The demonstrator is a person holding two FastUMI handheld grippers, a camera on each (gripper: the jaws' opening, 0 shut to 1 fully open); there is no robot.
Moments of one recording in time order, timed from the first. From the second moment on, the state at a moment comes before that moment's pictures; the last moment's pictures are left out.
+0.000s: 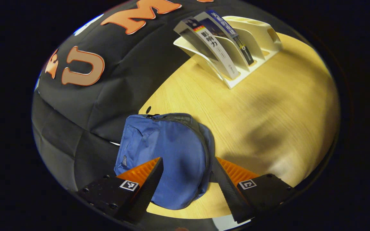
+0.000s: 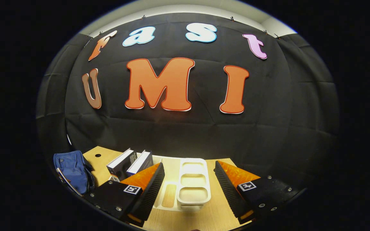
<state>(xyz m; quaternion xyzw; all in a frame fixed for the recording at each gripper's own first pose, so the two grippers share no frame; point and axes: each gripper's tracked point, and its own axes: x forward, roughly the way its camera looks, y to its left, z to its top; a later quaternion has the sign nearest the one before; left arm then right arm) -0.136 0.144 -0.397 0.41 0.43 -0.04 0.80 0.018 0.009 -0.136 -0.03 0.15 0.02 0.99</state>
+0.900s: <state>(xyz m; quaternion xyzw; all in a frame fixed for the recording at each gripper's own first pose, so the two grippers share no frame) -0.129 0.168 -0.417 0.34 0.50 -0.04 0.80 0.010 0.016 -0.147 -0.06 0.18 0.02 0.98</state>
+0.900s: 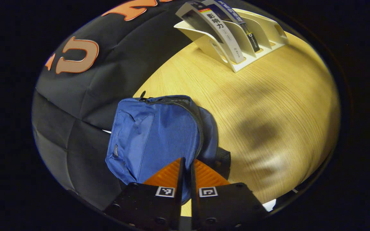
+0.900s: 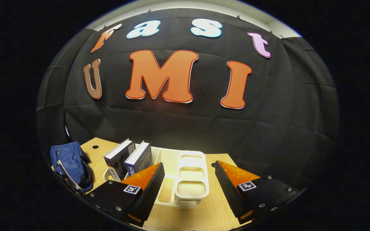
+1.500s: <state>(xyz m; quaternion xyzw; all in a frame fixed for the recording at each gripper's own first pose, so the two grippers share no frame) -0.072 0.184 -0.303 0.25 0.47 -0.07 0.84 0.007 0.076 -0.143 -0.03 0.22 0.10 0.97</state>
